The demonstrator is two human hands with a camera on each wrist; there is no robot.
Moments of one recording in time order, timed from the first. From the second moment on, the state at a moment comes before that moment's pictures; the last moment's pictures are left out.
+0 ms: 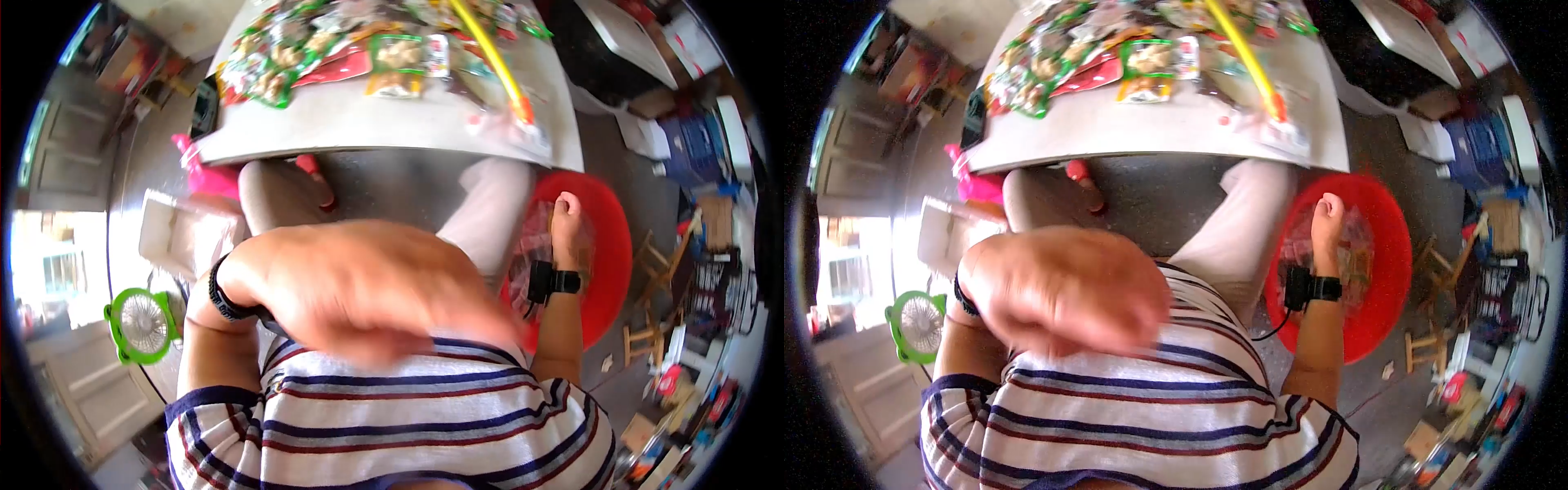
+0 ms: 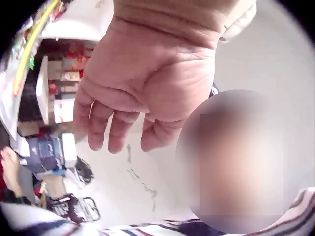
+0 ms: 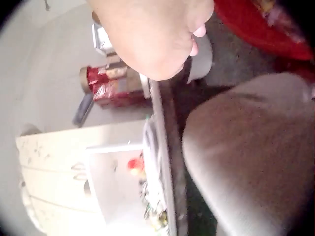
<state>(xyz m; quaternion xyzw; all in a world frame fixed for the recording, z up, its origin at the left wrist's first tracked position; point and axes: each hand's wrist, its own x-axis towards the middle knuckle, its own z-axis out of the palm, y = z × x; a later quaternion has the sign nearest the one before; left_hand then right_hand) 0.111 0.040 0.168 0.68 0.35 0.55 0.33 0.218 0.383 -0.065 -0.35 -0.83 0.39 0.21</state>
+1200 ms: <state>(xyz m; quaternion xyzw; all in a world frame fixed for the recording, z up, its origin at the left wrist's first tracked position) 0.085 -0.321 -0.102 -0.22 0.95 0.15 -0.17 0.155 0.303 -0.089 -0.05 -0.93 0.22 0.30</state>
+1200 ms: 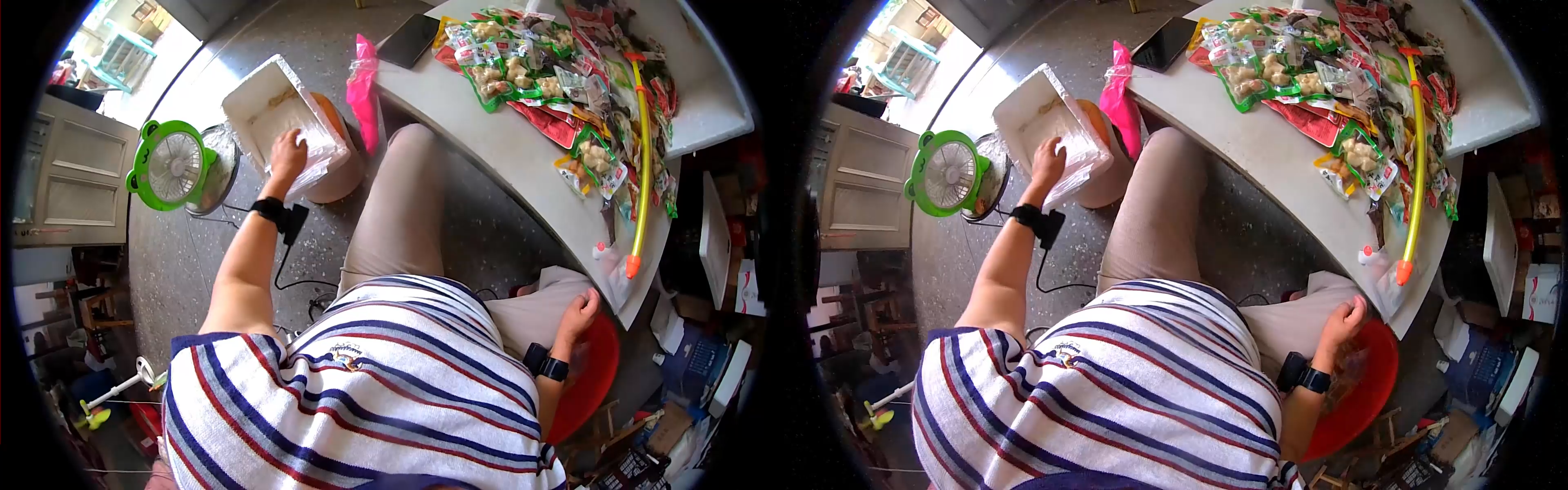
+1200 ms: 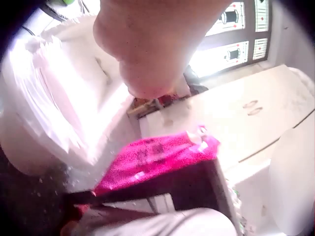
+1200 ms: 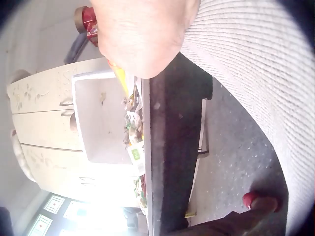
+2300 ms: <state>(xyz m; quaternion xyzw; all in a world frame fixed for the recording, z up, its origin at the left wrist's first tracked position) 0.091 -0.239 -0.004 -0.13 0.72 0.69 0.02 0.118 0.237 -0.036 0.01 -0.85 0.48 0.20</state>
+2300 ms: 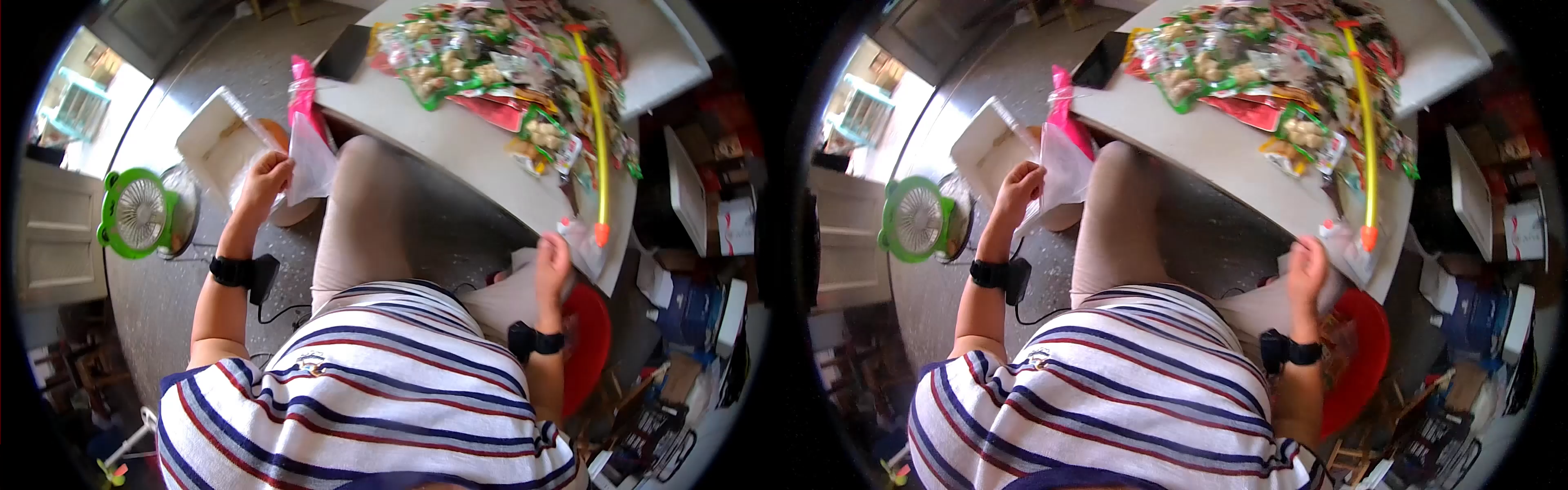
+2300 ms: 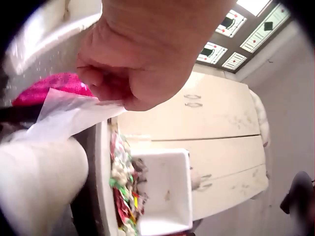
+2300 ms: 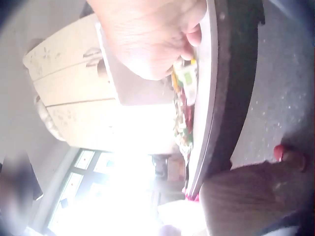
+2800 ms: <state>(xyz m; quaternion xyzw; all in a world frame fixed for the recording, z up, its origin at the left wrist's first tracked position) 0.092 -0.068 -0.015 0.05 0.70 0.66 0.27 0.081 0.082 -0.024 0.01 -0.63 0.75 -0.21</state>
